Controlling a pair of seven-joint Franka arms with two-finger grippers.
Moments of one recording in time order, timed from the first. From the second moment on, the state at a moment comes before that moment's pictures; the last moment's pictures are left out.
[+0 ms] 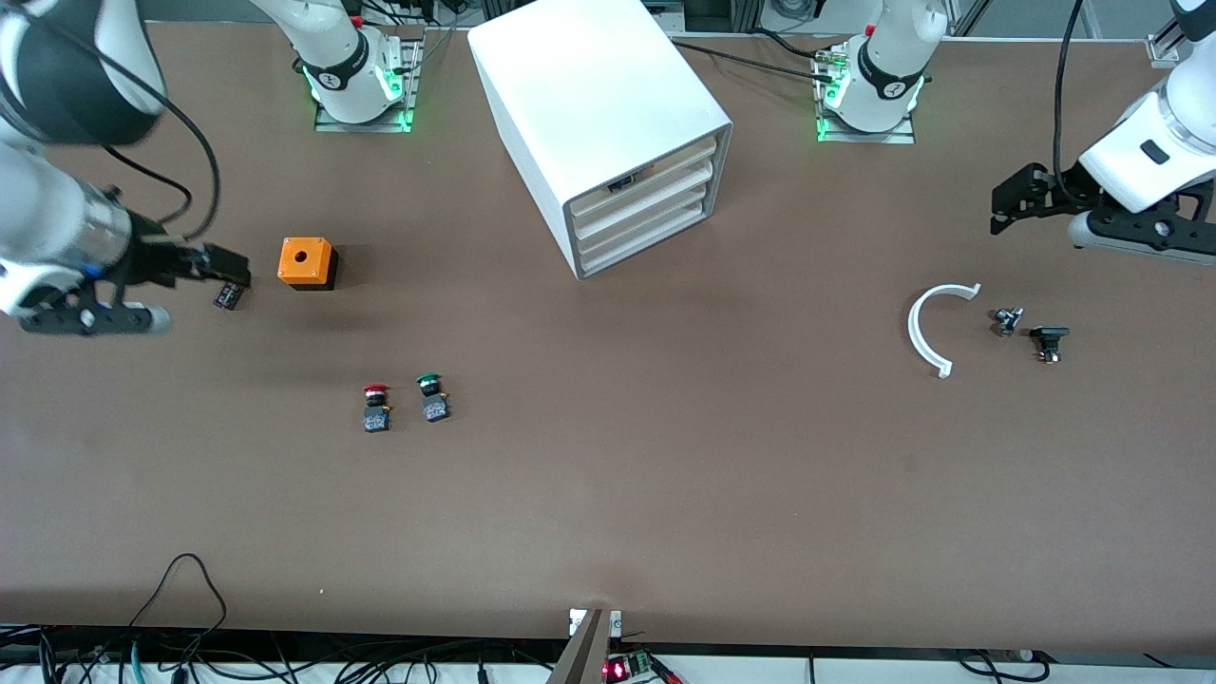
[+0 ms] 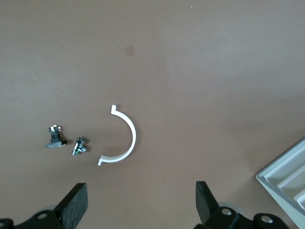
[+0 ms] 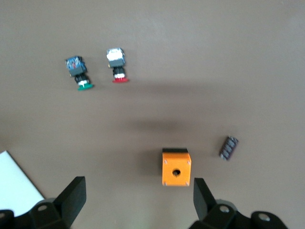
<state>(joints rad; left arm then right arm) -0.05 -0.05 -0.02 -1.71 -0.01 1.60 0.11 0.02 0.22 0.07 -1.57 0.00 1.65 0.07</state>
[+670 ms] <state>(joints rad) -0.07 0.05 -0.16 -1.73 -0.40 1.44 0.15 0.08 0.46 0.07 -1.58 0.00 2.07 0.07</state>
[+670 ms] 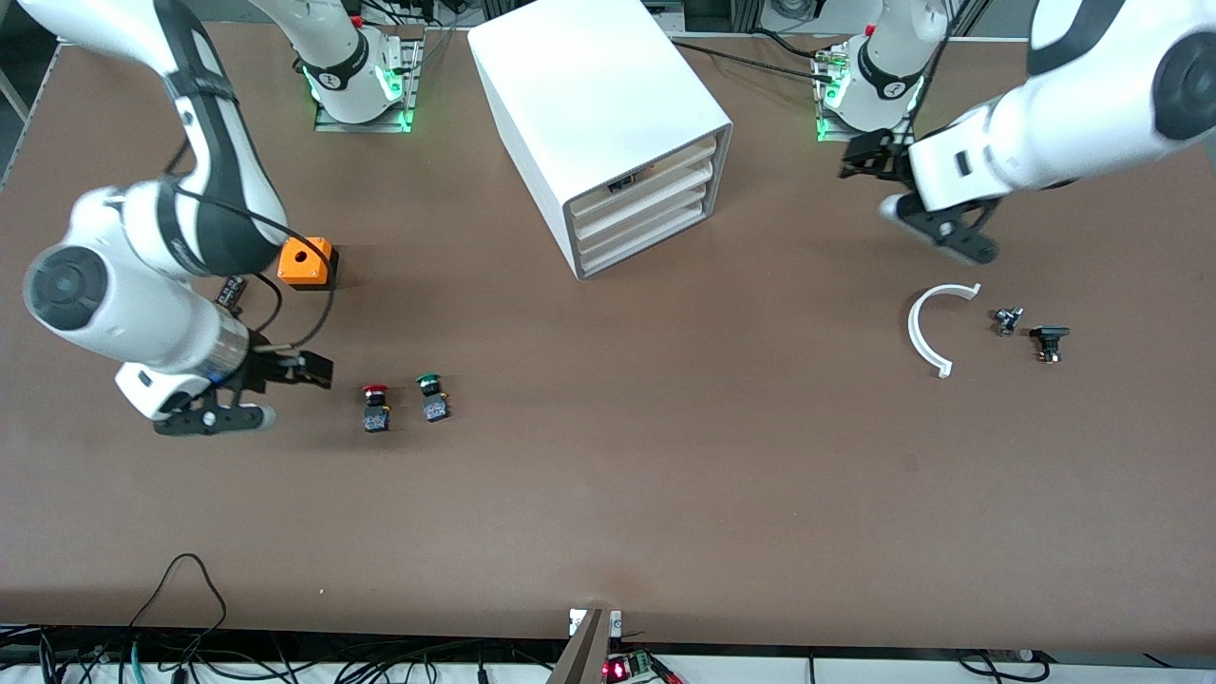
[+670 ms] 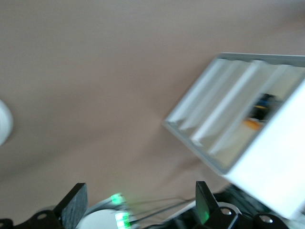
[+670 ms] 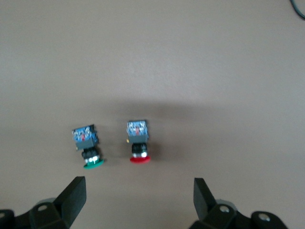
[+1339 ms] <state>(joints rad) -0.05 0.17 -0.15 -2.07 -0.88 1.68 0.63 0.10 0.66 0.07 -1.60 0.00 2.31 0.07</state>
